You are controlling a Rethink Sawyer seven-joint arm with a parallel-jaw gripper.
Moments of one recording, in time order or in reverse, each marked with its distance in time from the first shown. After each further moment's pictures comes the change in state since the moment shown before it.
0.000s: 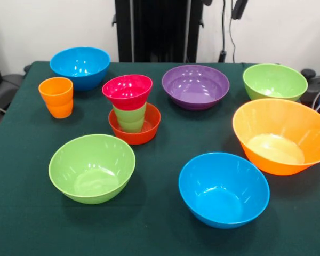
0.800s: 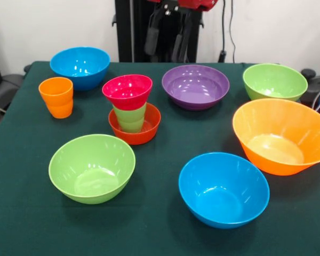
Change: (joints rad) arm -0.268 -0.077 0.261 0.182 -0.046 -0.548 0.000
